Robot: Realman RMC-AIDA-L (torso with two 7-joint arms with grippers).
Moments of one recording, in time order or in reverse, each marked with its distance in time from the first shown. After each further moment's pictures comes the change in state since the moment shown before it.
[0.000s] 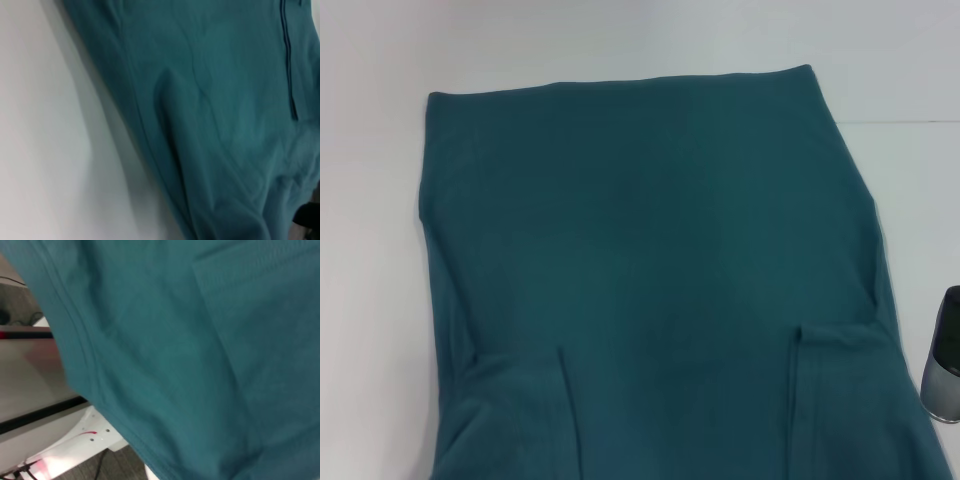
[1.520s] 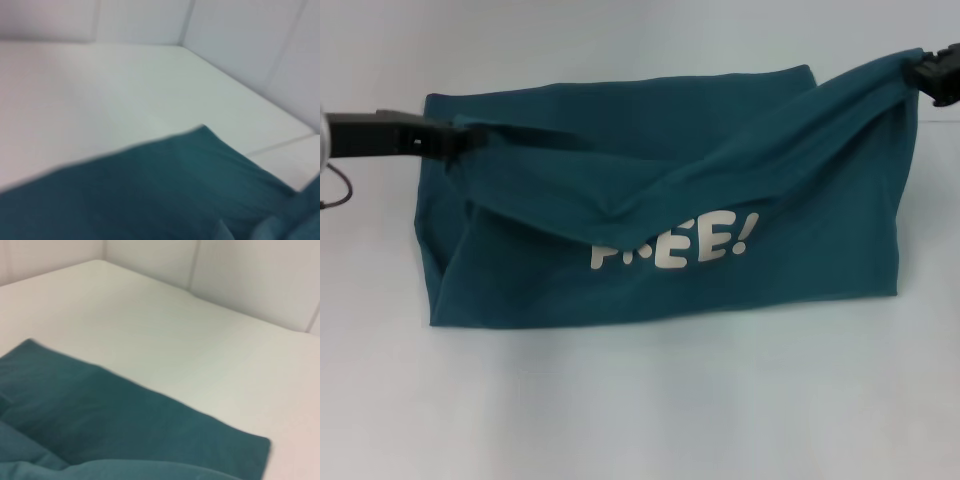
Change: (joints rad) left arm -0.212 0.003 0.107 0.083 -0.424 -0.700 0.130; right arm 0.112 0.001 0.476 -0.169 0.256 0.754 -0.001
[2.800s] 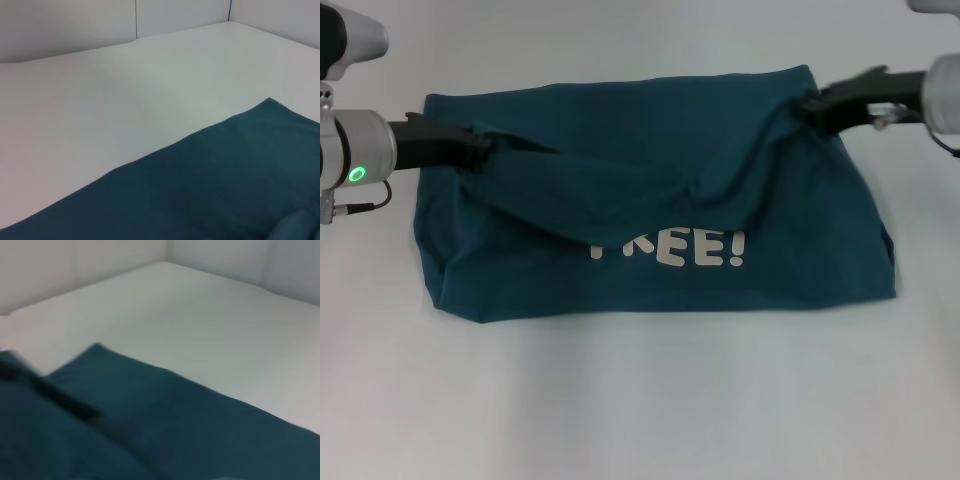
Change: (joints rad) left arm -0.011 -0.020 0.233 -0.169 0.024 -0.441 0.109; right arm 0.149 -0.020 -0.041 0.469 0.161 0.221 -0.157
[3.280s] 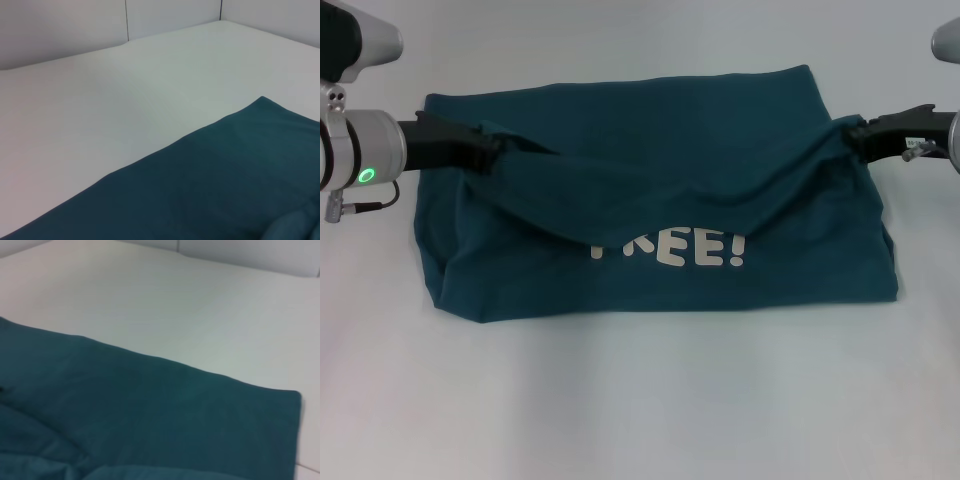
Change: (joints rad) left arm -0.008 -0.008 0.006 -0.007 0.000 -0.010 0.038; right arm -0.011 0.001 0.055 0.182 -0.030 0.213 -0.066
